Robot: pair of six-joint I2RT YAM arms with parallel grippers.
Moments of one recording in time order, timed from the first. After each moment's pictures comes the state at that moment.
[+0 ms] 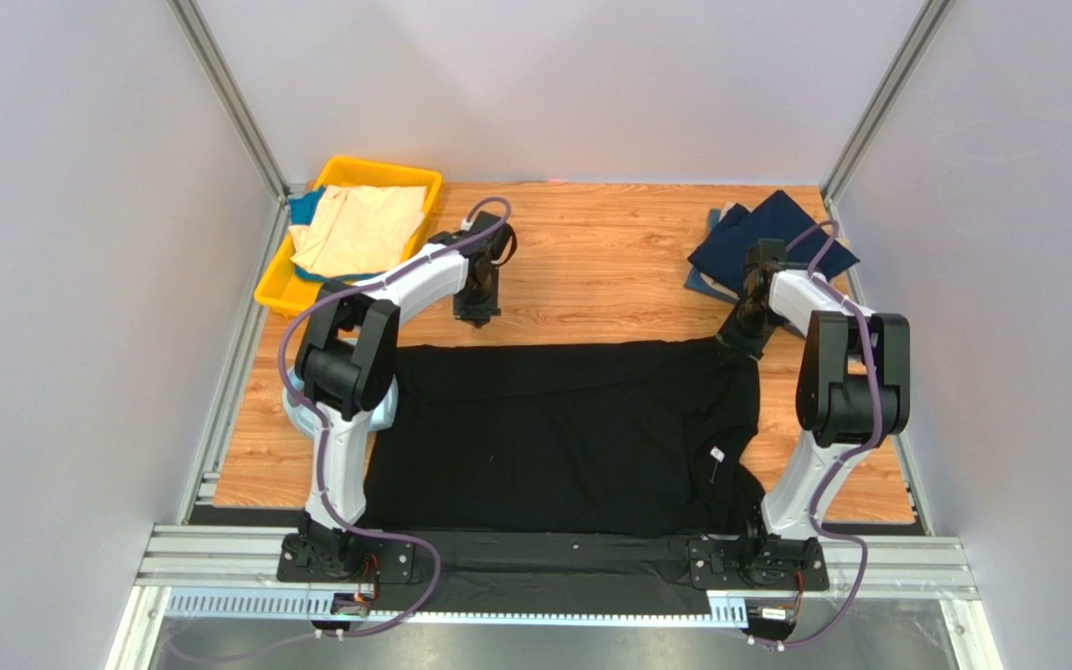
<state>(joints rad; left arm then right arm) -0.46 2.10 1.60 -0.72 -0.19 -0.41 -0.06 1.85 1.21 -0.72 0.00 0.57</state>
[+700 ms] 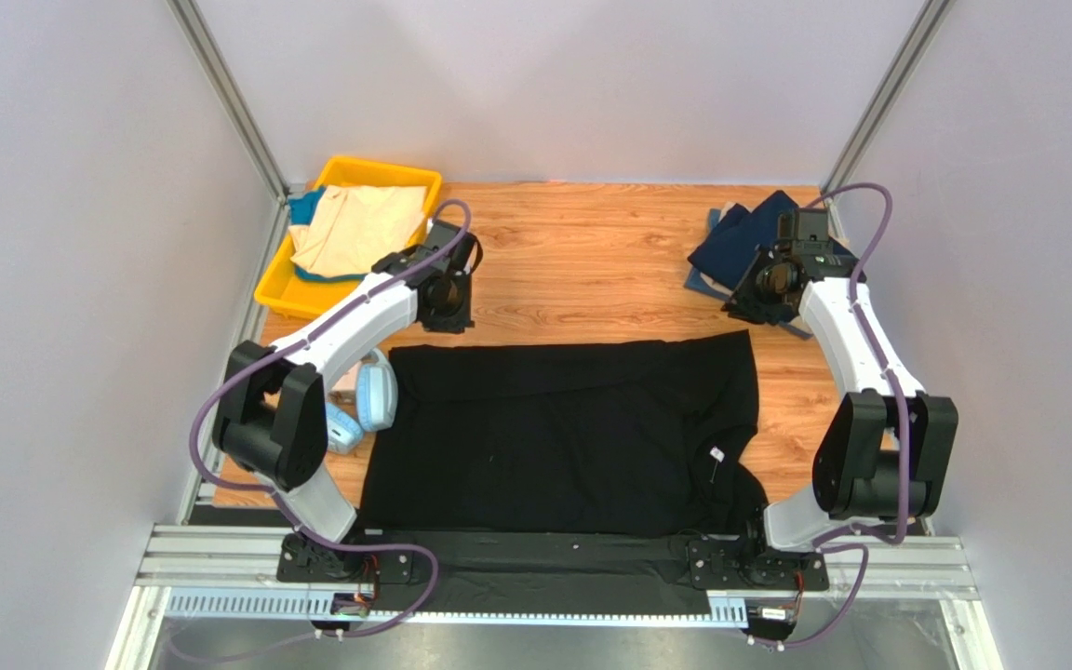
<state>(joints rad) -0.45 1.70 1.34 -0.70 -0.17 -0.39 -0.06 1.50 1.24 -0.70 -0.11 0.54</state>
